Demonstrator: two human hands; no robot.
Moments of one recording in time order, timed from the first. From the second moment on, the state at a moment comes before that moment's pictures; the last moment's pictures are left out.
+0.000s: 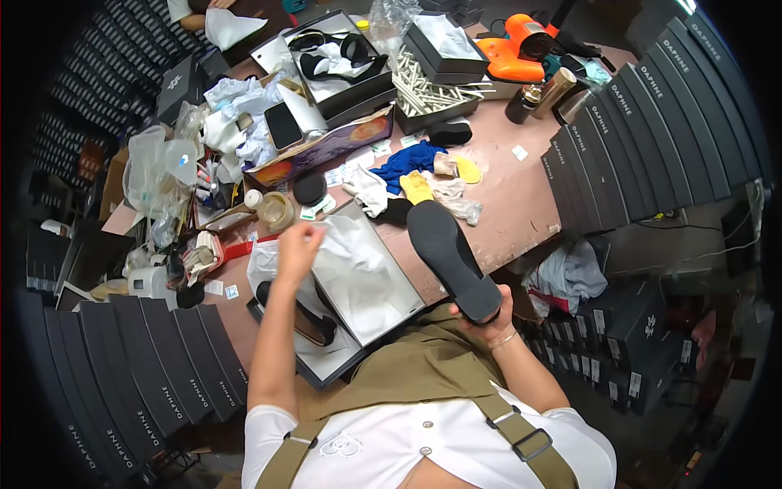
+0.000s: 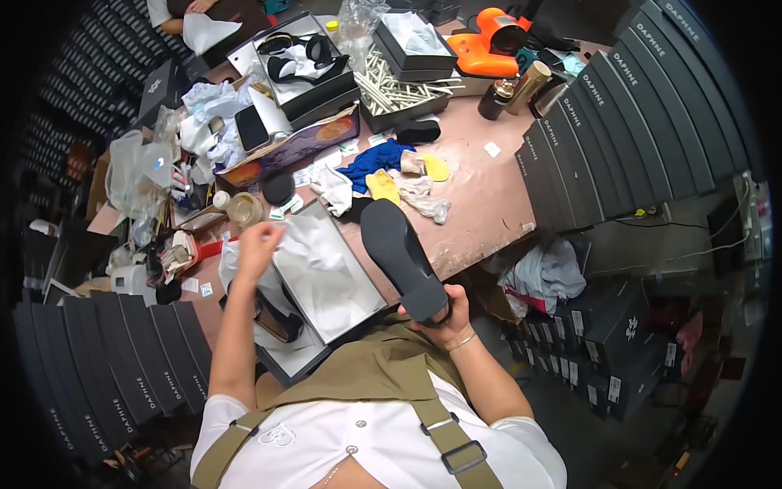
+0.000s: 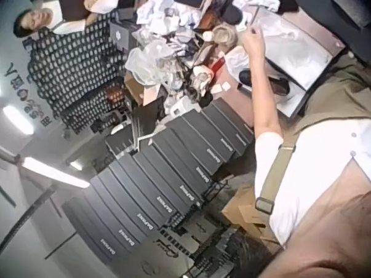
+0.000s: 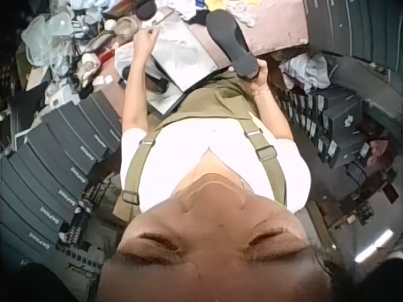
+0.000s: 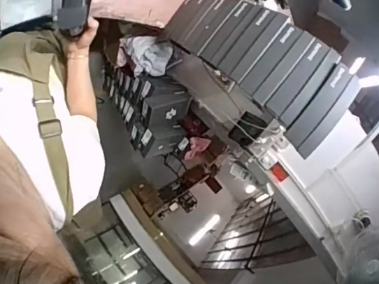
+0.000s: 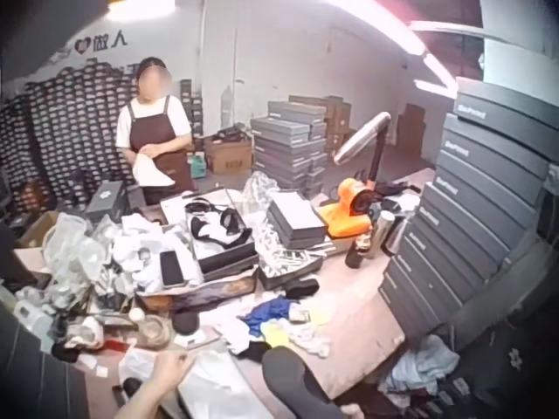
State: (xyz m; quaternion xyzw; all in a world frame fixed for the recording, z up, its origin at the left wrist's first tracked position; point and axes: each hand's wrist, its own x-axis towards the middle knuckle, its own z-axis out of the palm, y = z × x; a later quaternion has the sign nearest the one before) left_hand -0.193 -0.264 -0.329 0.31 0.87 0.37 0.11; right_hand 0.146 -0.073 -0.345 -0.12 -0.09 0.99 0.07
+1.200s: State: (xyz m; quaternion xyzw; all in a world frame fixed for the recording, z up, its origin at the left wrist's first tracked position) left_hand -0.024 -0.380 -0.249 0.51 0.77 0.39 -0.04; right_hand 0.081 -0.211 -0.251 -0.21 -0.35 0.92 0.01
